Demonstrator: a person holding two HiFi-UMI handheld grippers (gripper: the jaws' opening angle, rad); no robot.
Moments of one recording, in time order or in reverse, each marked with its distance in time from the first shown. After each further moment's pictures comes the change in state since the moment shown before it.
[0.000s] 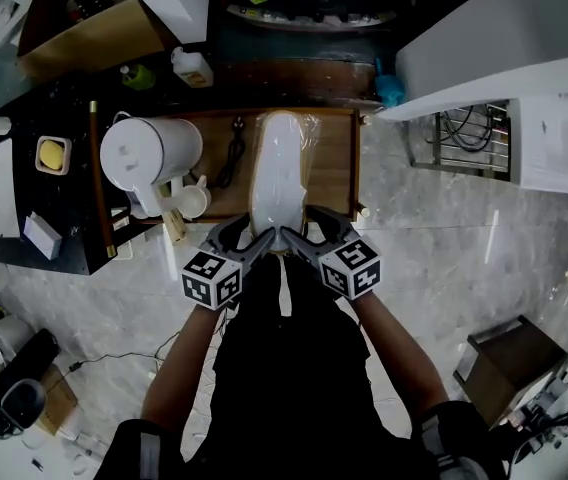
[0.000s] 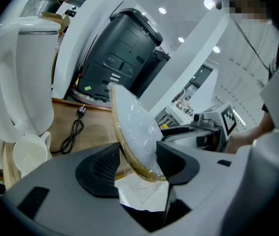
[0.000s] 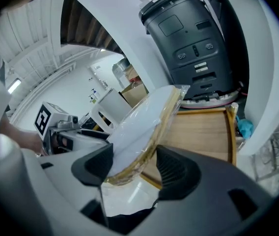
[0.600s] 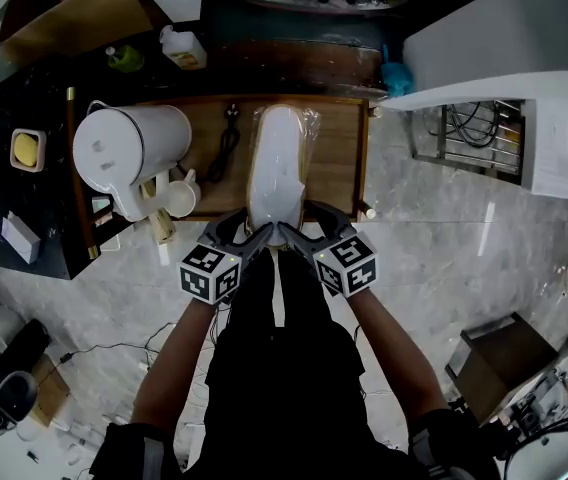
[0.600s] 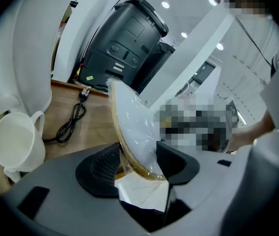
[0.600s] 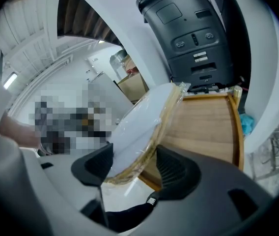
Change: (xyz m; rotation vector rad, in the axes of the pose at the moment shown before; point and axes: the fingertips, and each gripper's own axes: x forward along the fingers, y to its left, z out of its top) left arm 0.038 0.035 -0.040 -0.017 0.062 0.004; right arm 0.037 -0.033 -0.041 -0.017 0.080 -0.021
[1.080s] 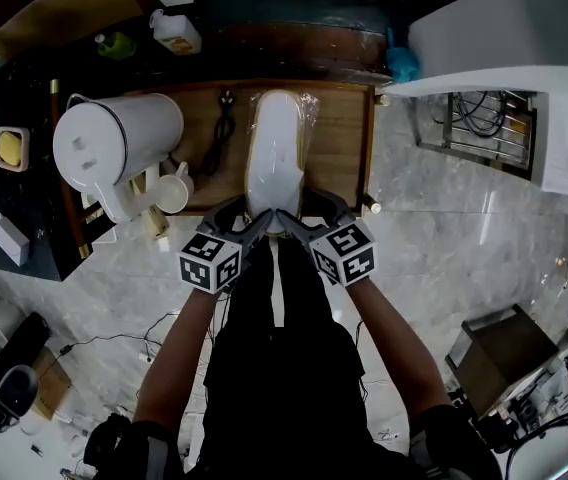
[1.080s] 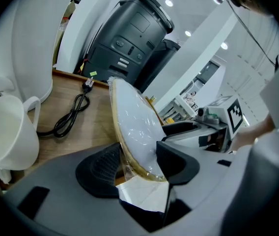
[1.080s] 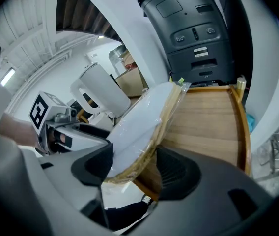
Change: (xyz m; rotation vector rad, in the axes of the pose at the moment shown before) left arm 0.026 0.022 -0.014 -0.023 0.015 0.027; right arm 0.024 -0.021 -0.016 -0.022 0.038 -0.019
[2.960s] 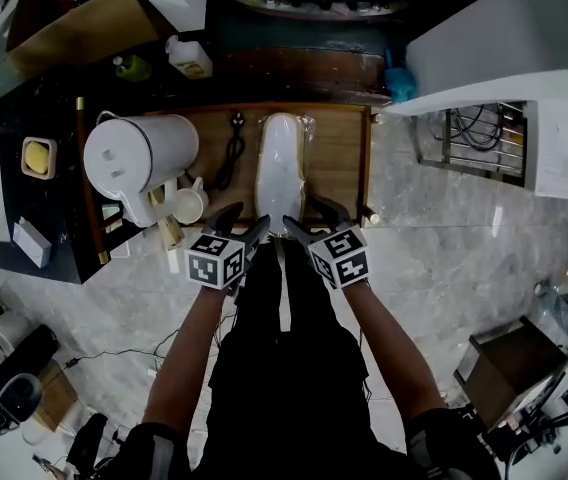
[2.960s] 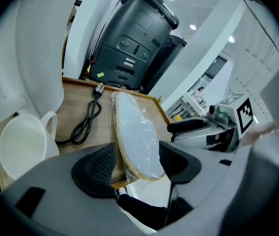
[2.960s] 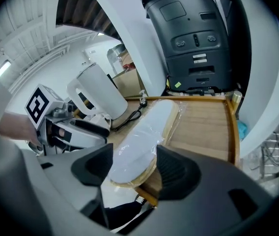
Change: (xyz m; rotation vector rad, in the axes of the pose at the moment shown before) left arm -0.015 0.021 0.010 0.005 0.045 0.100; right arm -0.003 -0.001 0.013 -0.029 0.005 -0.076
